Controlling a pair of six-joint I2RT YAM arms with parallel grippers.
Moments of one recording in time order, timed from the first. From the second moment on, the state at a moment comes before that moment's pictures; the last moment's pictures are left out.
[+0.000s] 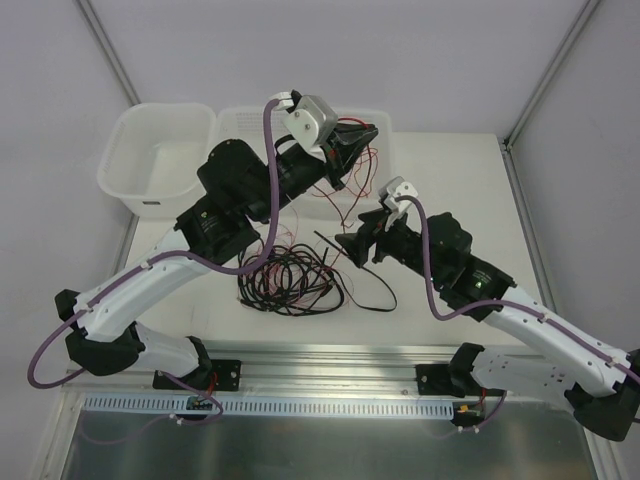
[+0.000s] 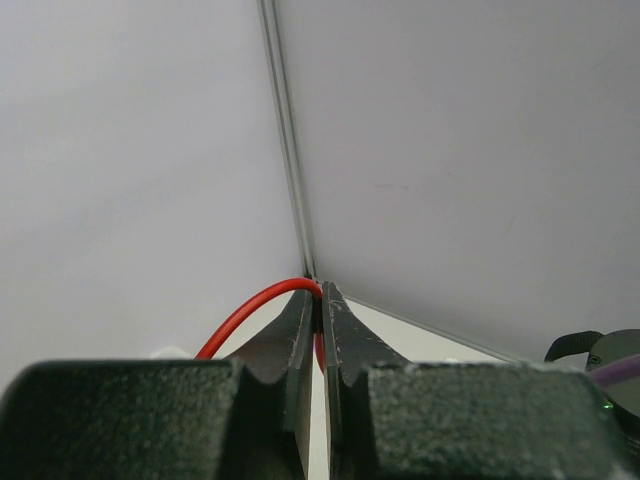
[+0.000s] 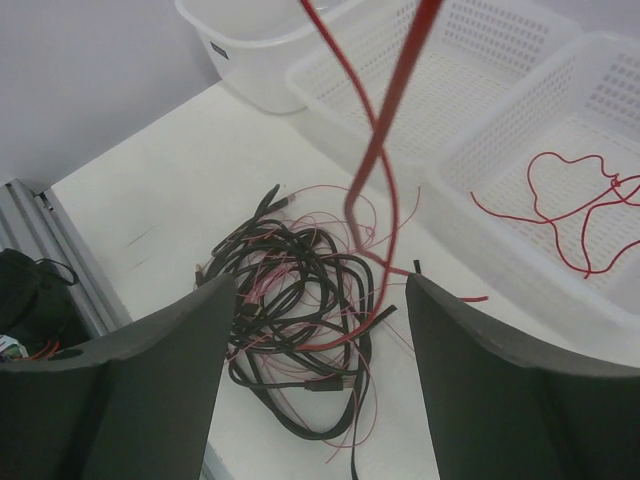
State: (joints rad) left arm -1.03 1.35 1.69 0.00 -0.06 0.13; right arm 0.93 0.93 0.95 -0.13 0.04 0.12
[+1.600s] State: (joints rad) left arm -1.03 1.29 1.67 0.02 -0.07 -0.16; right arm 0.94 1.03 0.81 0.26 0.00 0.05
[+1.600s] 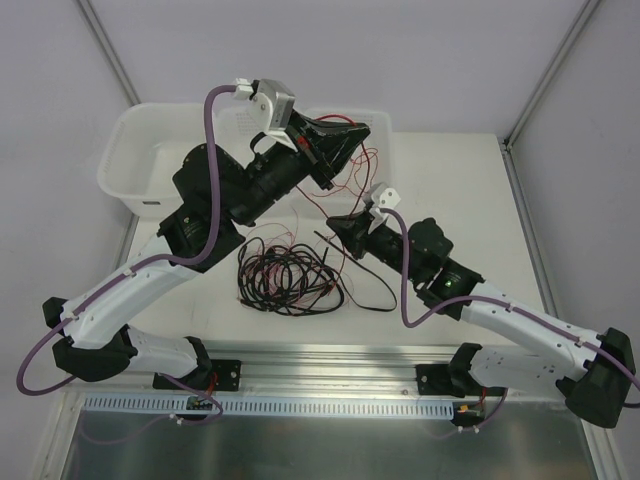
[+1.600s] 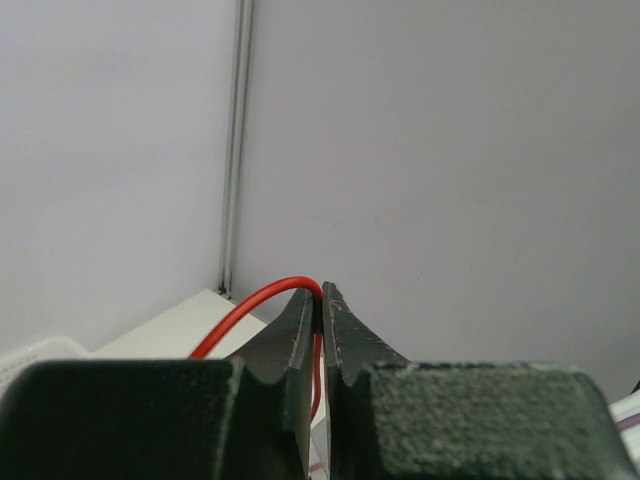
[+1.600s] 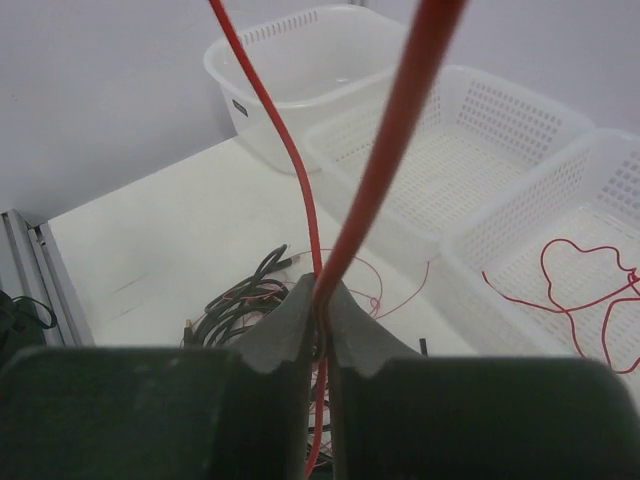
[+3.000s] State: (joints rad) left arm -0.92 0.81 0.69 0.01 -0.19 -0.30; right arm 0.48 1.52 1.63 -0.44 0.06 0.14
